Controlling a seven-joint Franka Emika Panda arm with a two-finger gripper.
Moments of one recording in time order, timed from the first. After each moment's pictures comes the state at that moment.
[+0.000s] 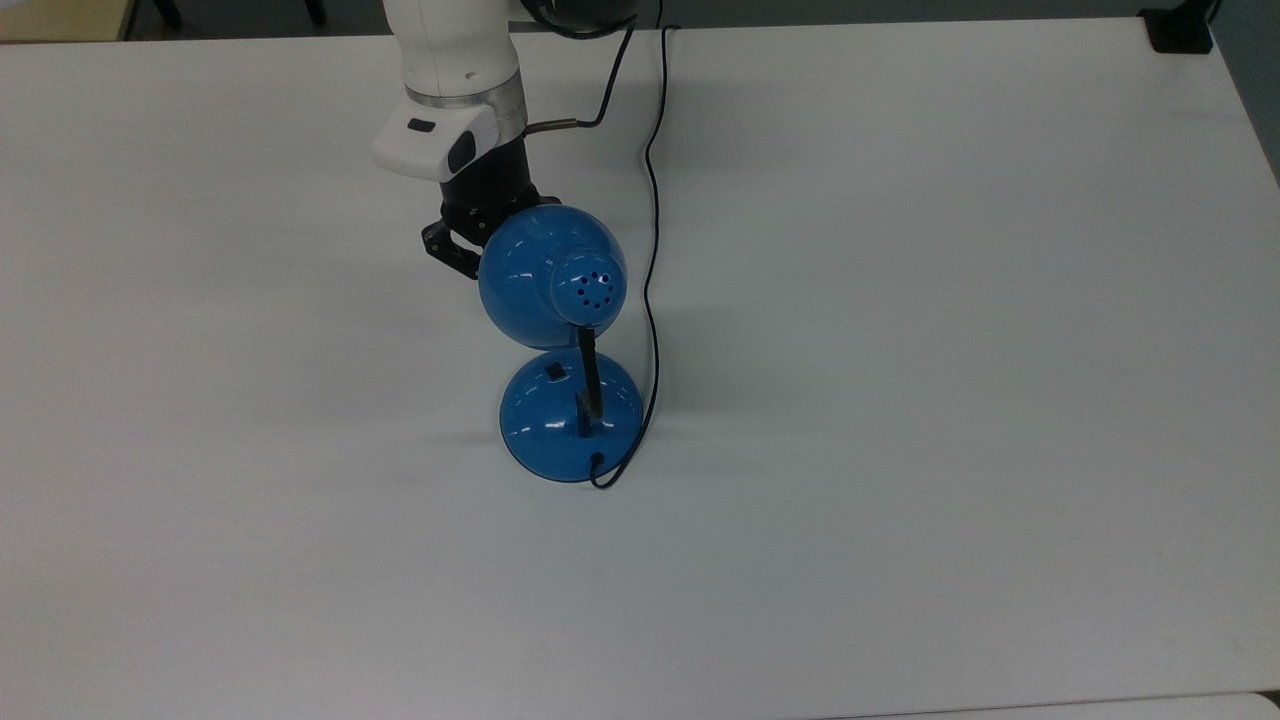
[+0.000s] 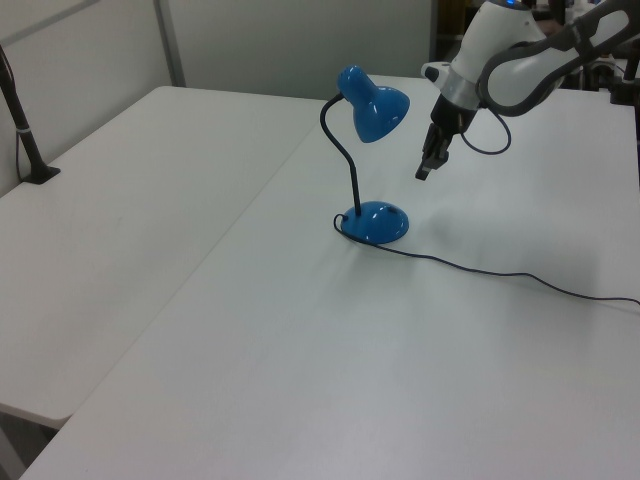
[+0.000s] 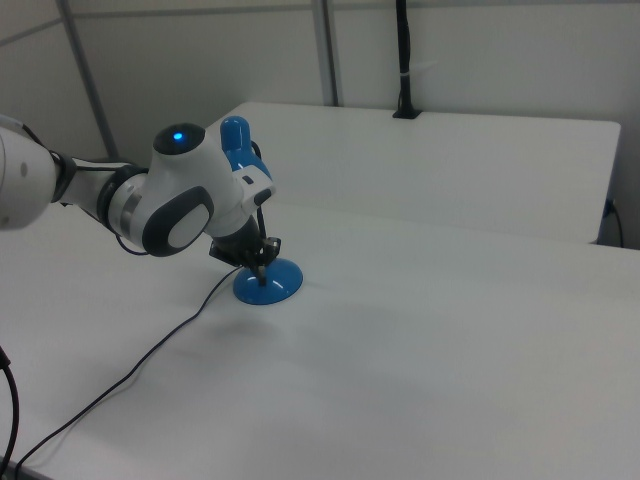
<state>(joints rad) 0.08 0.13 -0.10 -2.13 0.22 2.64 -0.55</state>
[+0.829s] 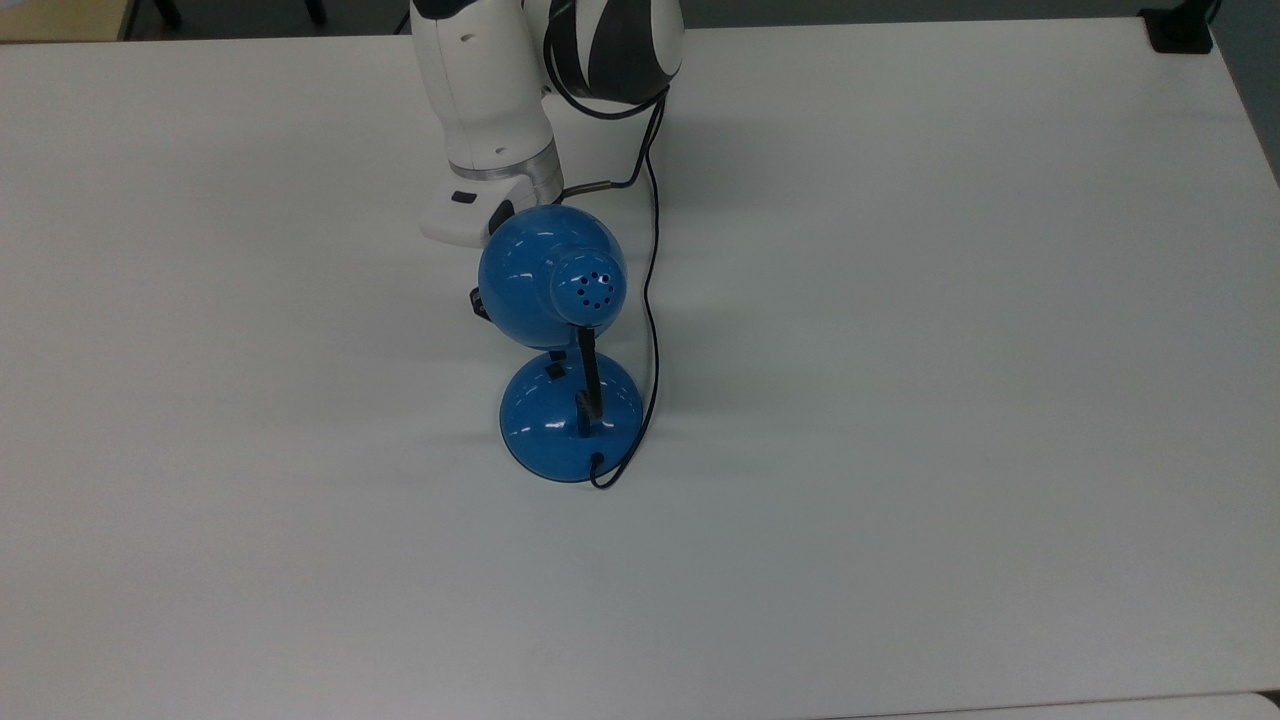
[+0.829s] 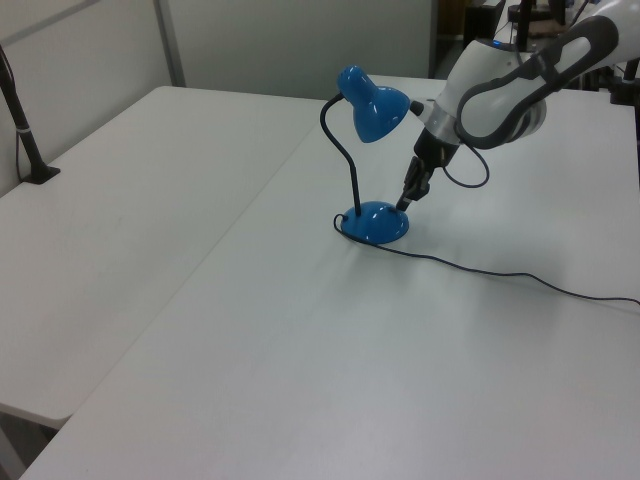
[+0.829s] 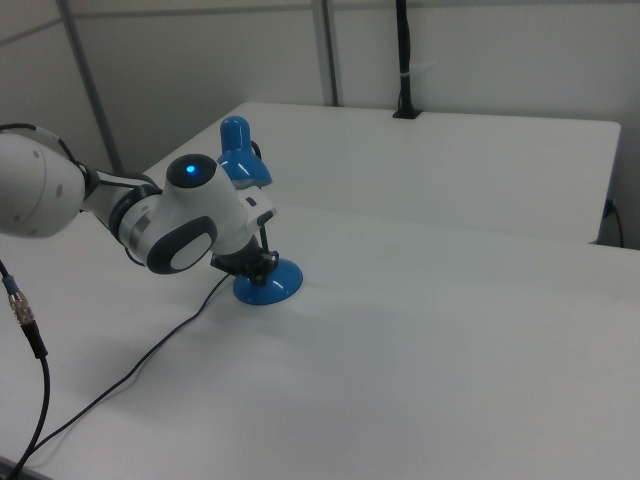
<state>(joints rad) 0.08 0.29 -0.04 -2.08 0.43 2.77 -0.67</state>
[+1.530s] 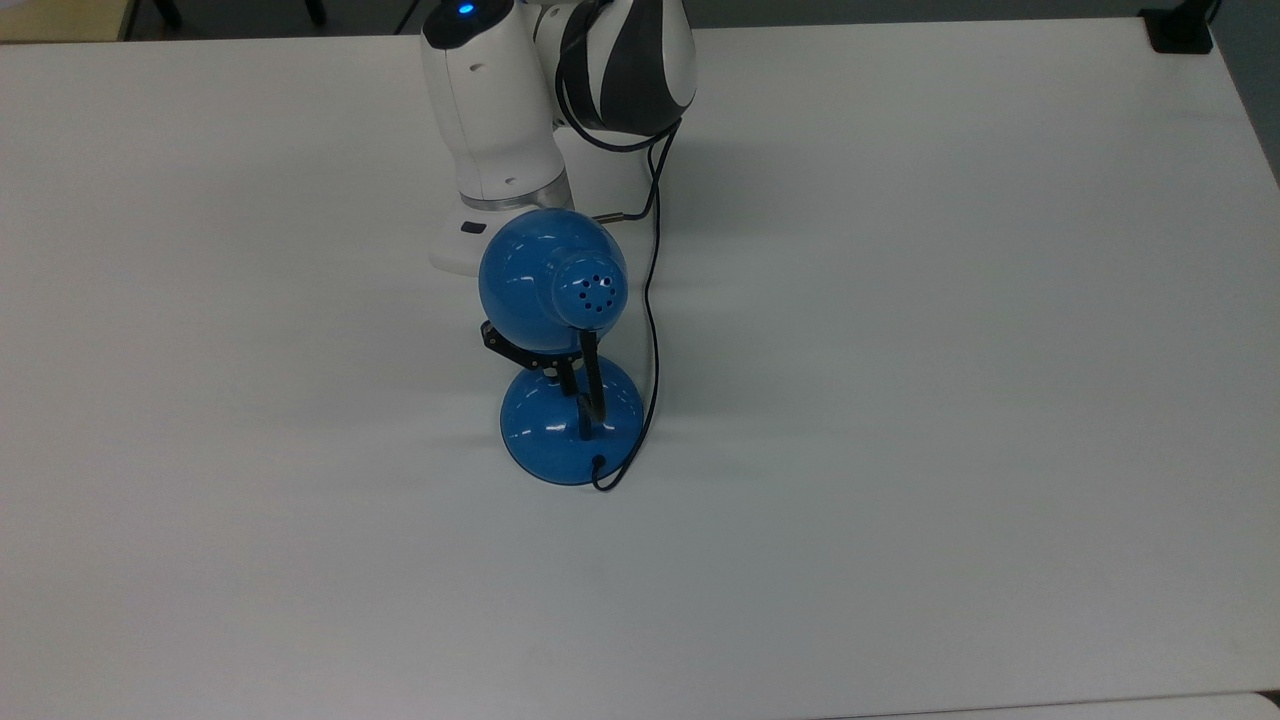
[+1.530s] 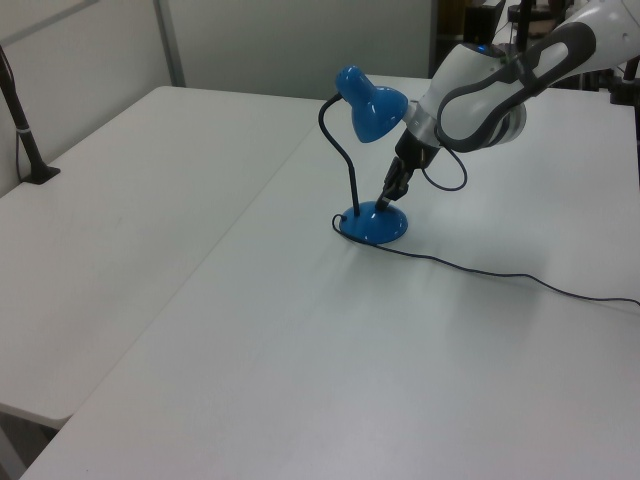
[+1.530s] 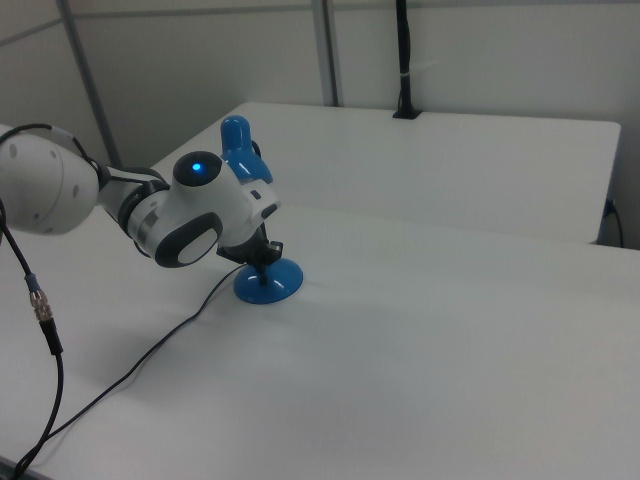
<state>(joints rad) 0.08 0.37 -0.01 -1.98 0.47 2.81 -0.68</state>
